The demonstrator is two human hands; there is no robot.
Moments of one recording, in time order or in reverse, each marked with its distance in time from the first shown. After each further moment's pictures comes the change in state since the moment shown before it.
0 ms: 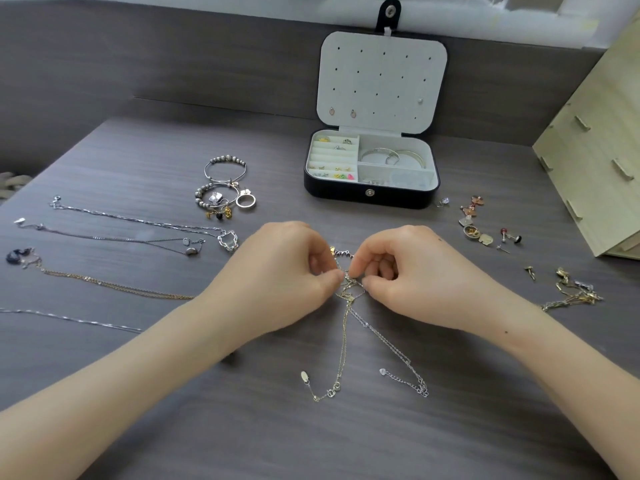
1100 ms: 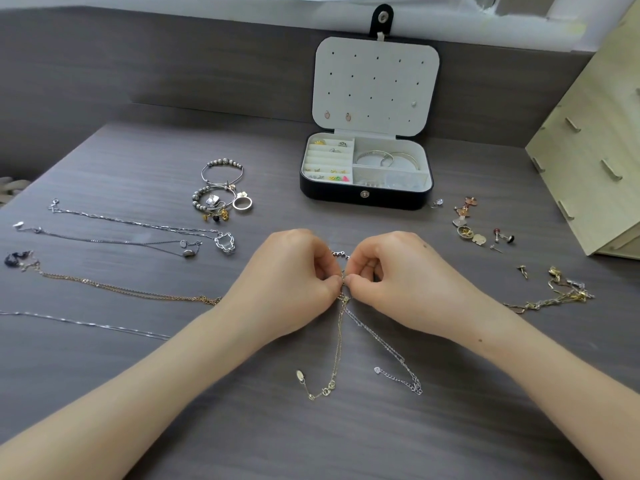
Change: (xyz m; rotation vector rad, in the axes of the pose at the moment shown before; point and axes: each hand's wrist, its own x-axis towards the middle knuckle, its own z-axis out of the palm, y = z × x) left_hand 0.002 0.008 0.013 -0.052 0.022 -0.062; right_hand 0.000 0.000 0.010 -0.057 0.061 0.047
